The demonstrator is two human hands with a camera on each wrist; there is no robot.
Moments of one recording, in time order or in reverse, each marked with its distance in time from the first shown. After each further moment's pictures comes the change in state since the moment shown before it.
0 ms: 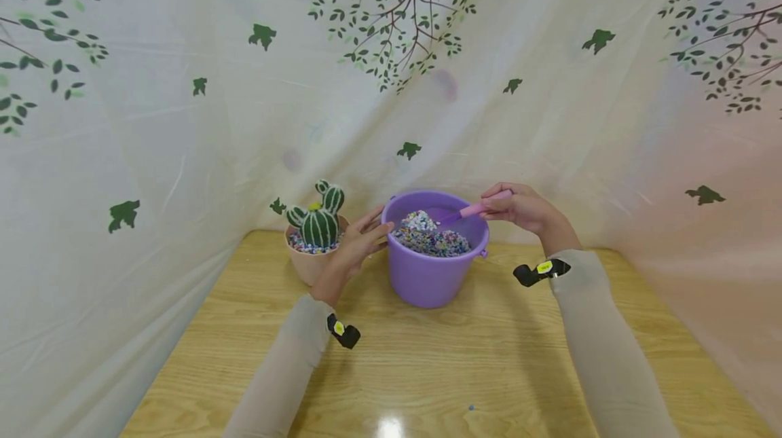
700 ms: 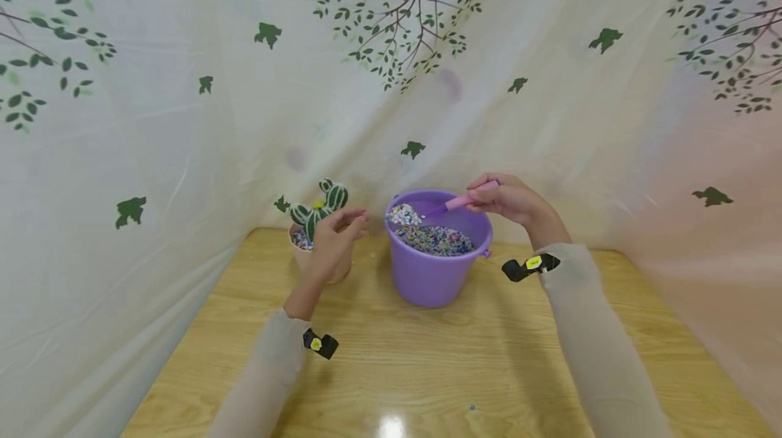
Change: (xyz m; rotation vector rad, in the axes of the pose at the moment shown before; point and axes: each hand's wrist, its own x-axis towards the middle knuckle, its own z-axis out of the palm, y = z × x) left_hand -0.046 0.033 -0.022 0.237 0.223 0.319; right_hand 0.018 -0.016 0.026 -0.034 -0.127 -0.043
